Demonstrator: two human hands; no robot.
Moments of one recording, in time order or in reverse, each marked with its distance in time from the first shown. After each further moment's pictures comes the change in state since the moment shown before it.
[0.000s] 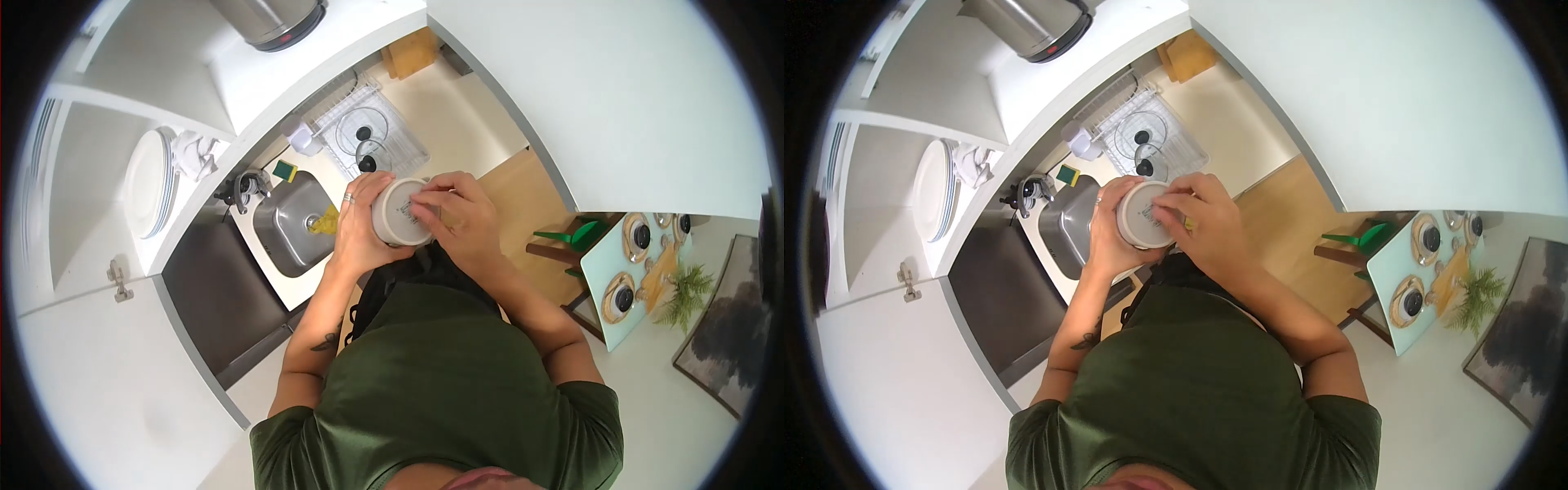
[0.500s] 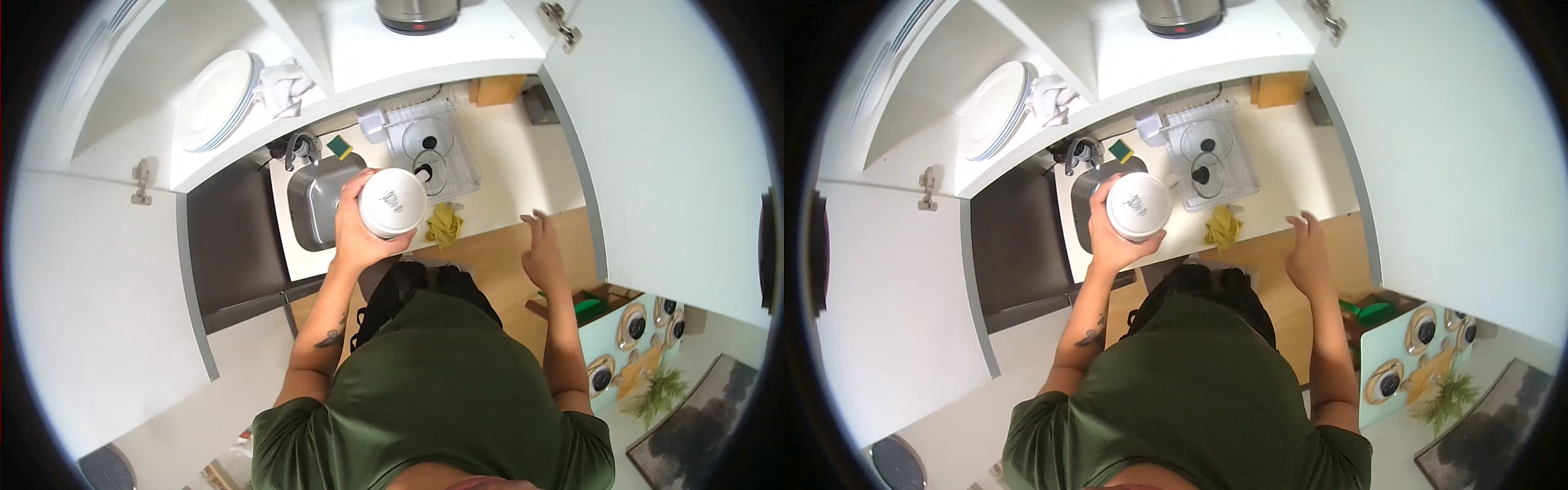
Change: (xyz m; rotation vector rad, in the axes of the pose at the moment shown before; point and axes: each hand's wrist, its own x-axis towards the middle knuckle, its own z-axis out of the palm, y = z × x) left_hand -0.049 -0.019 -0.066 0.187 0.397 -0.245; right_hand -0.017 0.086 -0.034 -0.229 -0.334 0.112
